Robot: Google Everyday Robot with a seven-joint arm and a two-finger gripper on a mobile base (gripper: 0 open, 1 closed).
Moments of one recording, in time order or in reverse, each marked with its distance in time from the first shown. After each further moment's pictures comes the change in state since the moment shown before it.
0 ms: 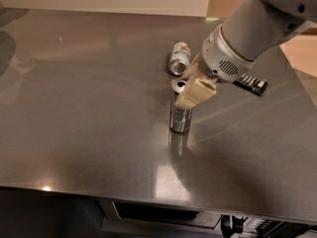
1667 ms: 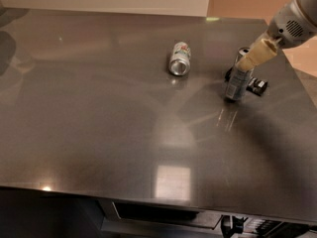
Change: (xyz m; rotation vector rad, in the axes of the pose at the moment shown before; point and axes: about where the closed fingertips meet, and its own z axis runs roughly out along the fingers) arm 0.120 -0.139 -0.074 0.135 0.004 0.381
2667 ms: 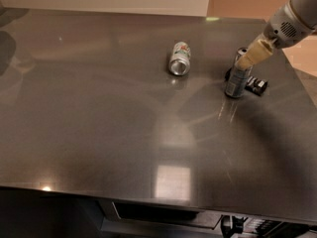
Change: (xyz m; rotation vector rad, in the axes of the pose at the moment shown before) arm 0.002 -0.026 0.018 -0.006 0.012 0.009
